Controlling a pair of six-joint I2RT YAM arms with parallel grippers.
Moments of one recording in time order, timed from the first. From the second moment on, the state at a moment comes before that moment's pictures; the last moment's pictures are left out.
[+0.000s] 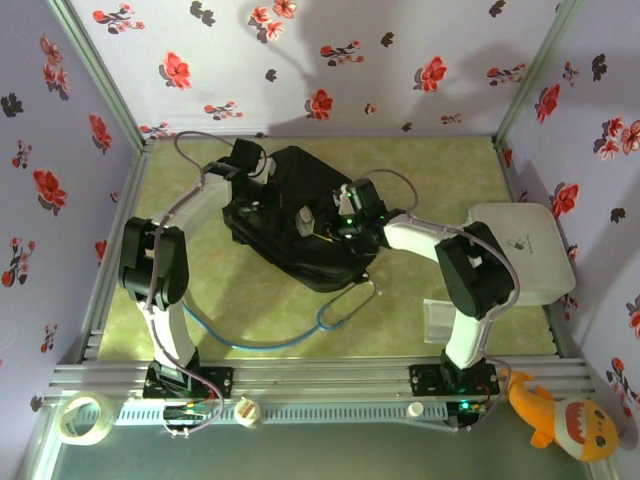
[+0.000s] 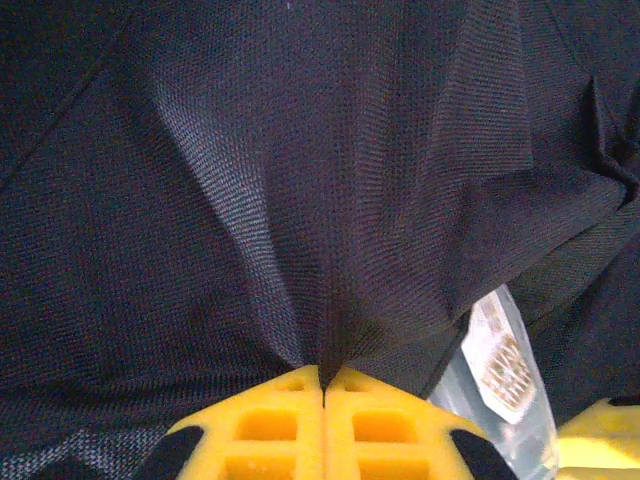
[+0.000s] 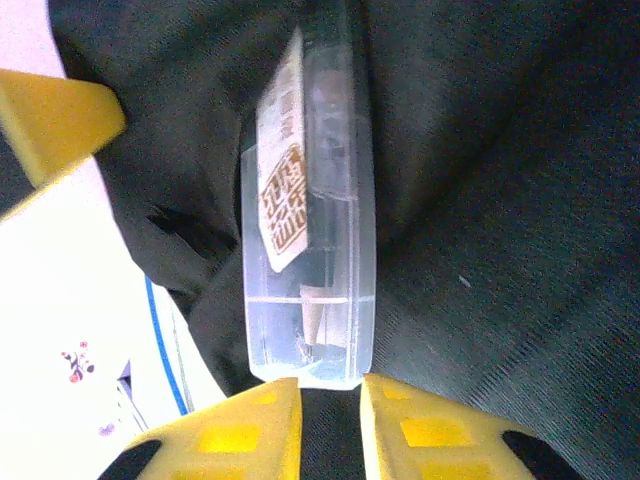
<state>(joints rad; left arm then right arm) -0.37 1.88 1.52 -0.70 0.25 -0.34 0.58 1.85 1.13 -0.04 -0.55 0.80</state>
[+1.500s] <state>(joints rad) -0.25 1.61 1.36 -0.69 0.29 -0.54 0.67 1.89 1.34 -0.21 -0.31 0.56</state>
